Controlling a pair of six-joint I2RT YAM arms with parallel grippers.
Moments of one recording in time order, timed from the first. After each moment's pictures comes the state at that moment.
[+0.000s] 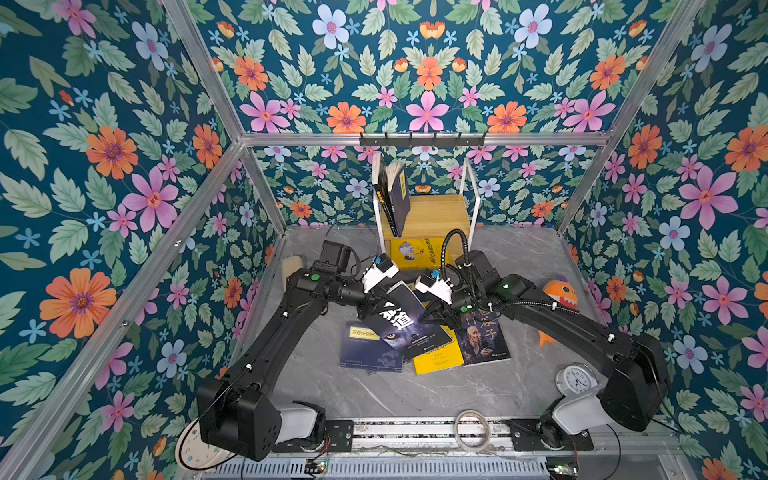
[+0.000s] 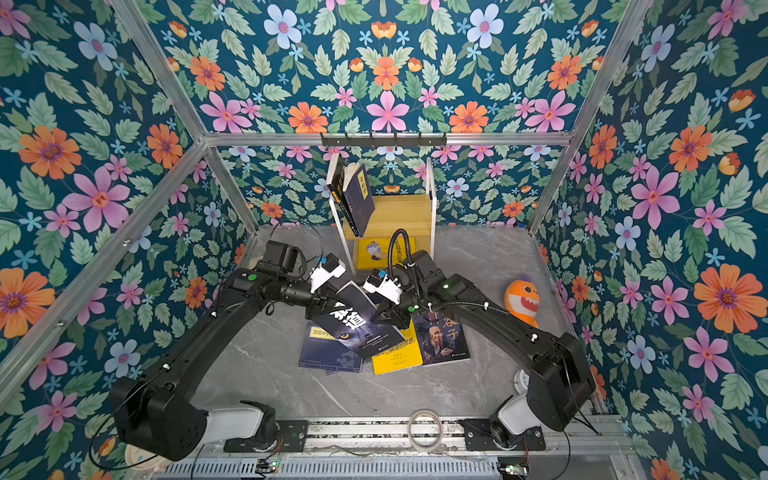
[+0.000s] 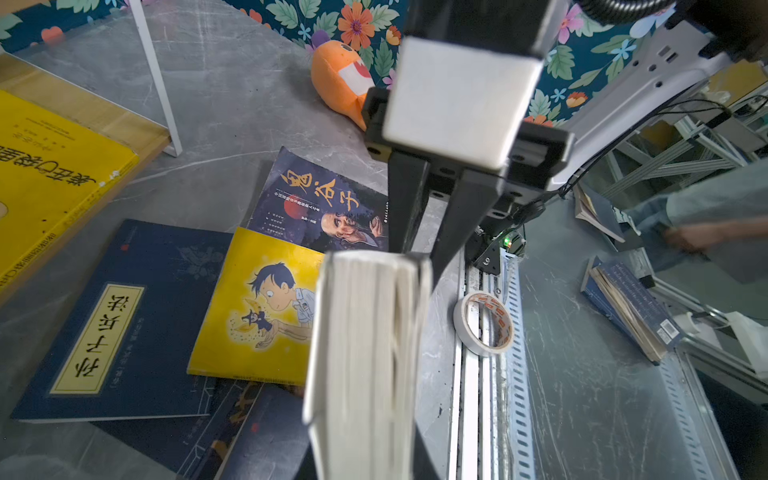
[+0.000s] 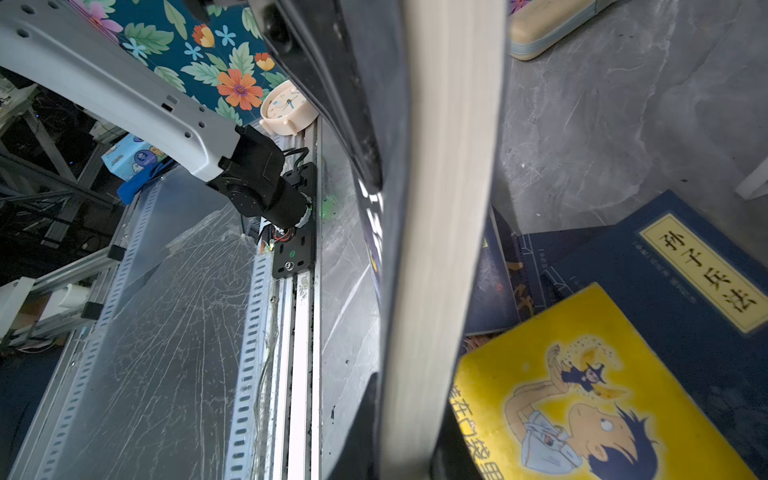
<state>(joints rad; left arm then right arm) -0.34 1.32 1.21 -0.89 0.97 0.53 0.67 1.48 1.22 -0.57 -0.78 -0.27</state>
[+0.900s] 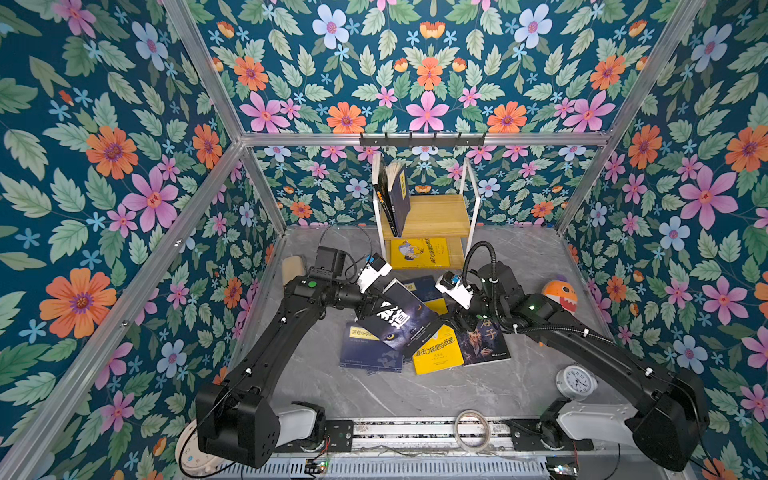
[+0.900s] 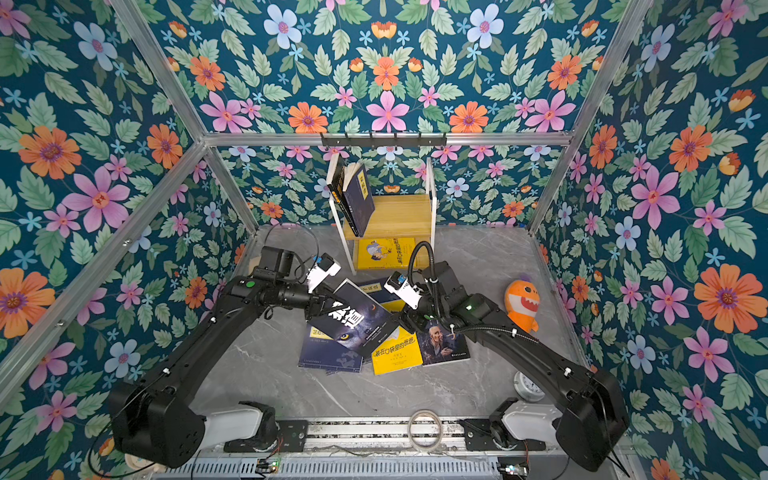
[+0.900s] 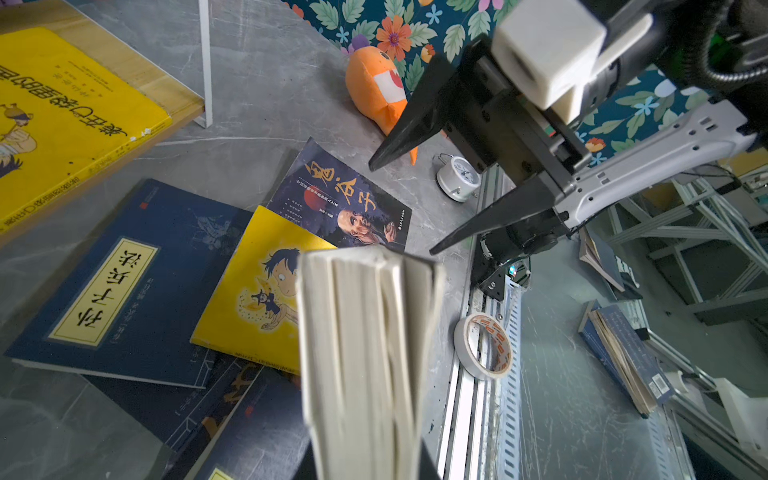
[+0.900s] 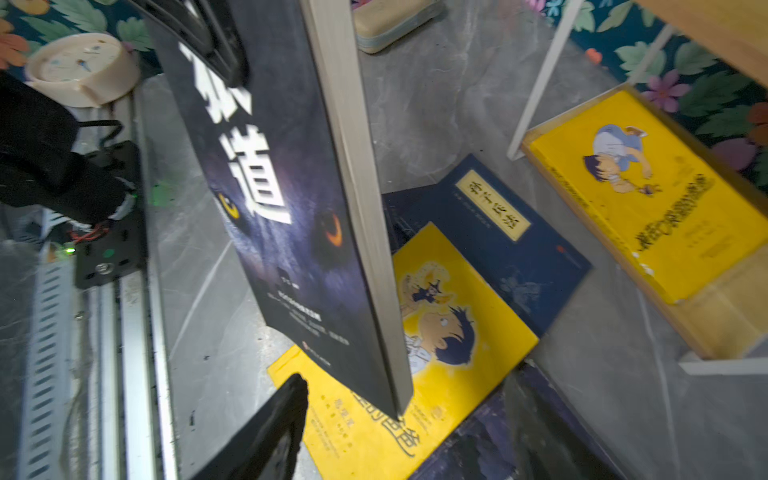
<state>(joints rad) -0.29 1.27 1.10 -0.76 0.96 0.32 0.64 1.23 1.00 -0.44 -0.32 -0.31</state>
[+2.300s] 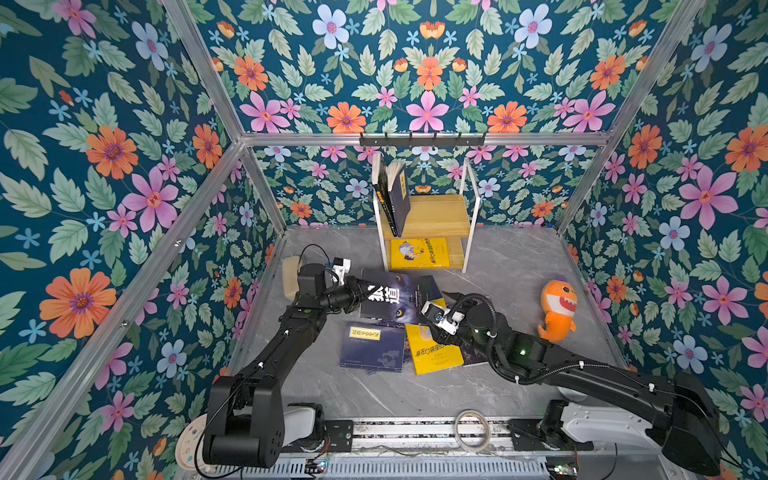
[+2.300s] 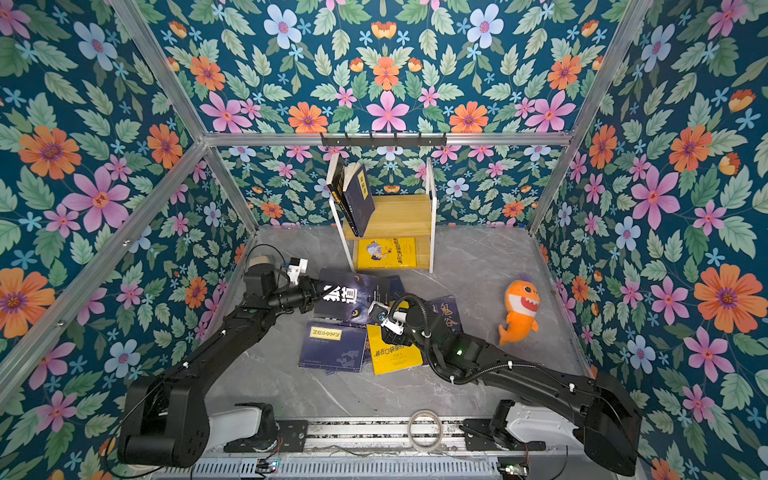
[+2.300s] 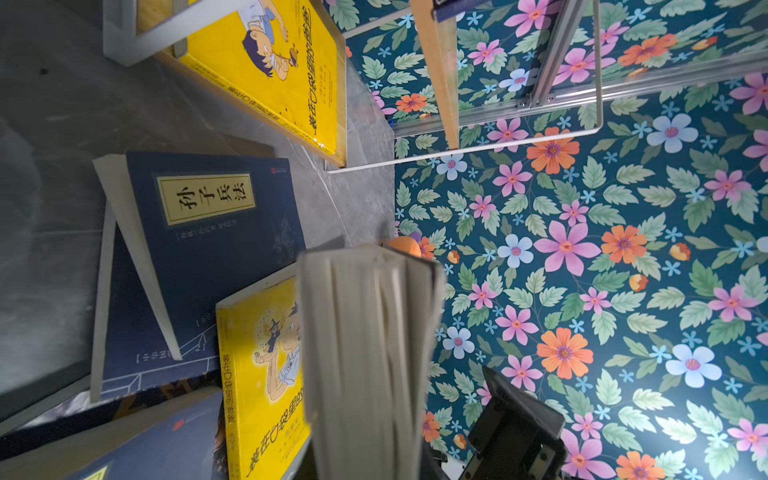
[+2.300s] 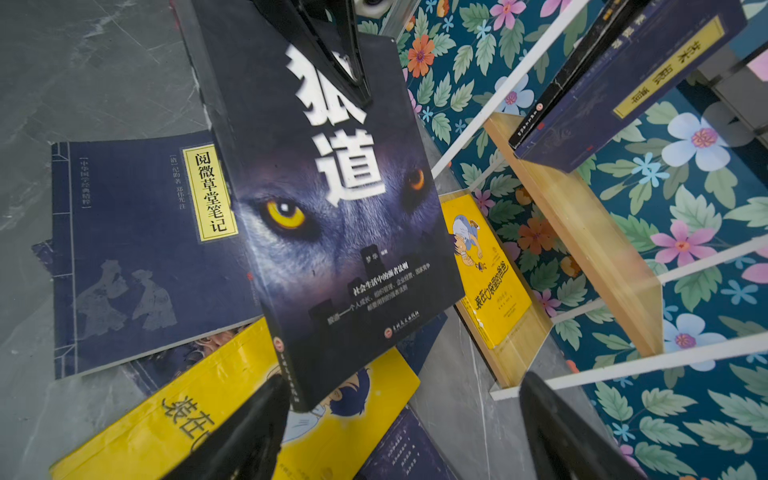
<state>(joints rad) -0.14 1.27 0.71 0.10 0.89 -1.00 1.00 1.15 0.75 0.02 0.29 -0.53</state>
